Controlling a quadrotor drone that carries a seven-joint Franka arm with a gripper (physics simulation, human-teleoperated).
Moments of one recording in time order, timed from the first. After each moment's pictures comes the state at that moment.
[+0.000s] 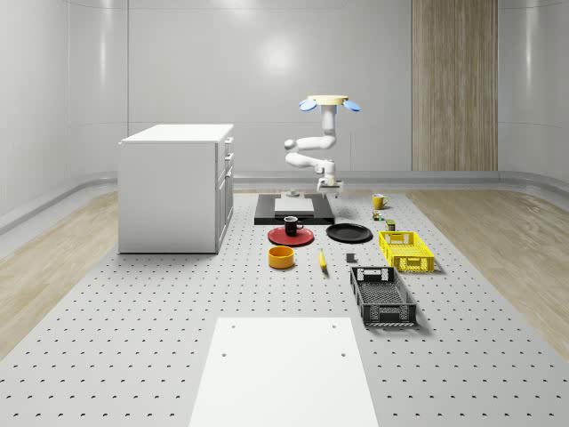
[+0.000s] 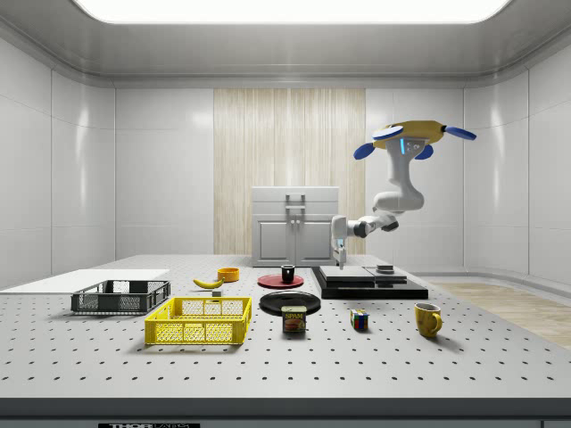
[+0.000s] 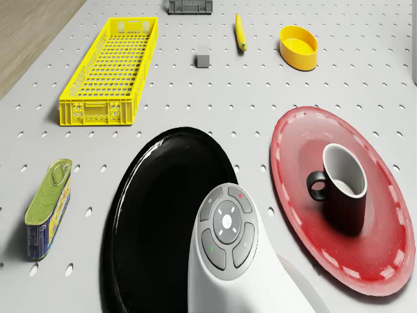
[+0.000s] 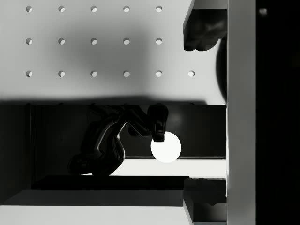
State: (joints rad) arm -1.18 -1.42 1.05 -2.71 -2.11 1.64 1.59
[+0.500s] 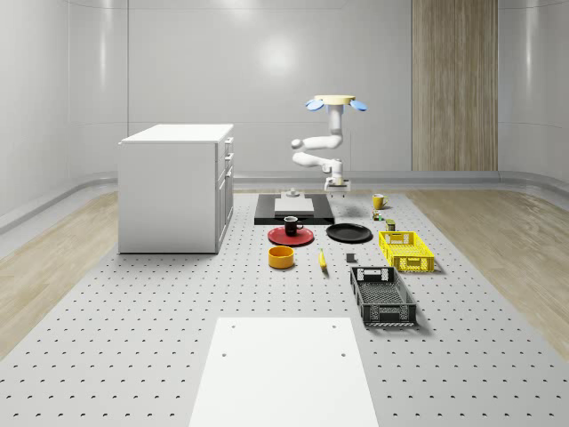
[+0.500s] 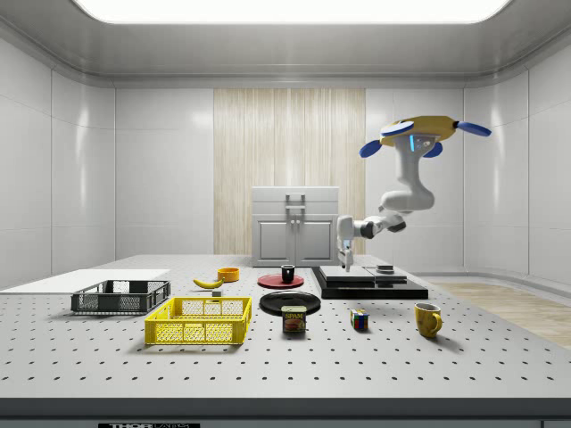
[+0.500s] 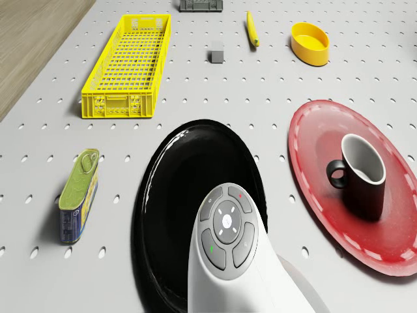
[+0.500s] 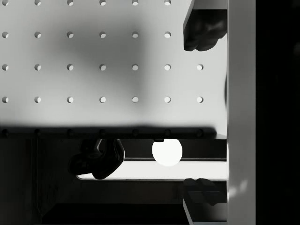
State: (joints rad) arm -1.18 -1.41 1.05 -2.71 -2.11 1.64 1.59
